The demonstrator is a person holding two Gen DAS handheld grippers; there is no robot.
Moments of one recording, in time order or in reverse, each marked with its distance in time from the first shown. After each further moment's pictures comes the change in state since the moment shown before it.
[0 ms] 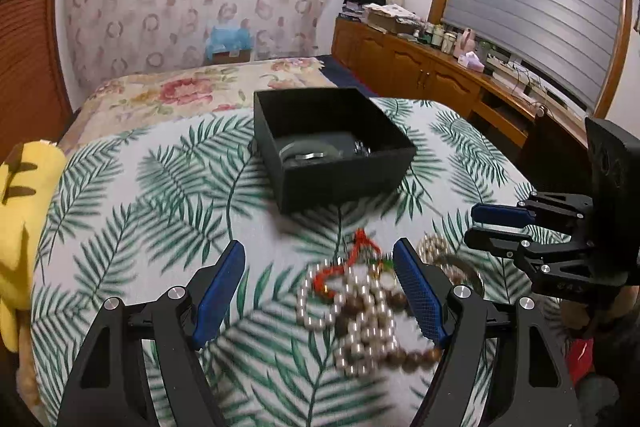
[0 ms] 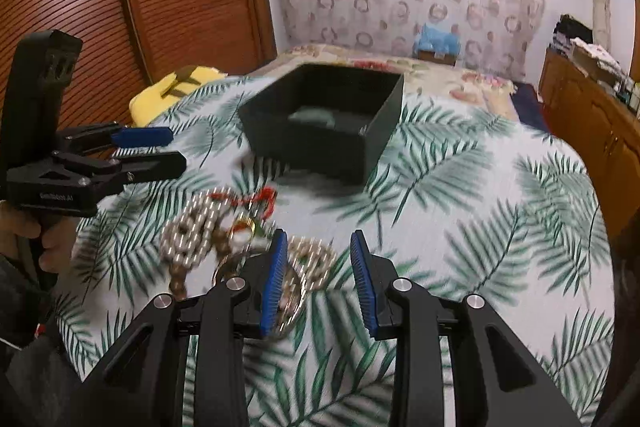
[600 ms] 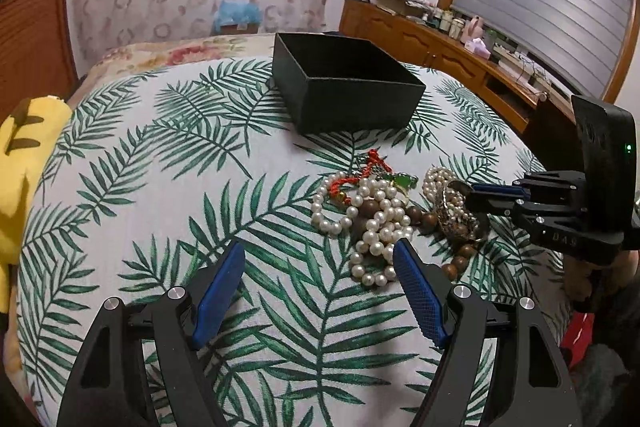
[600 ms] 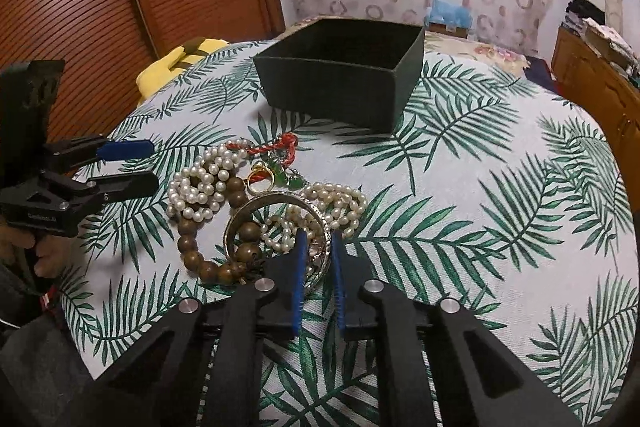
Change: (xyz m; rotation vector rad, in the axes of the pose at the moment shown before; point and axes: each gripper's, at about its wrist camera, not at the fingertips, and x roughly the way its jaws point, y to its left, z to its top) left arm -0.009 0.013 -0.049 -0.053 0.072 -0.015; right arm 0.013 0.011 -0.019 0.006 0.073 0.031
